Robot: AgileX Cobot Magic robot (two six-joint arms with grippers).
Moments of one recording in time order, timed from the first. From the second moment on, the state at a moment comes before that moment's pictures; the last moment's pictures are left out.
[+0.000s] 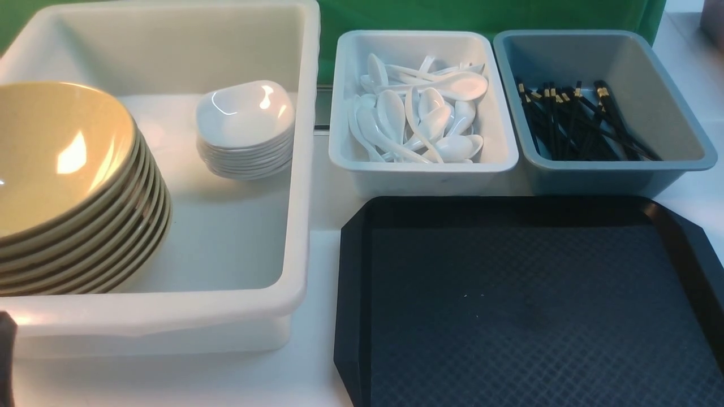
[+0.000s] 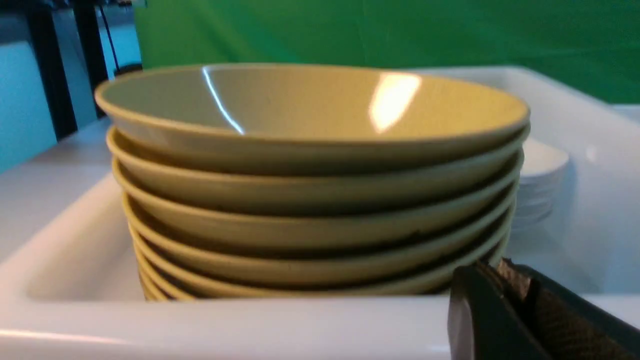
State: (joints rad) right arm -0.02 -0.01 0.03 -0.05 0.32 0.09; left arm 0.06 -0.01 0.03 -0.06 0.12 0.07
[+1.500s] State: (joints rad) right arm -0.02 -0.01 0.03 -0.05 0.32 0.09; left arm 0.06 -0.01 0.03 -0.03 0.30 0.06
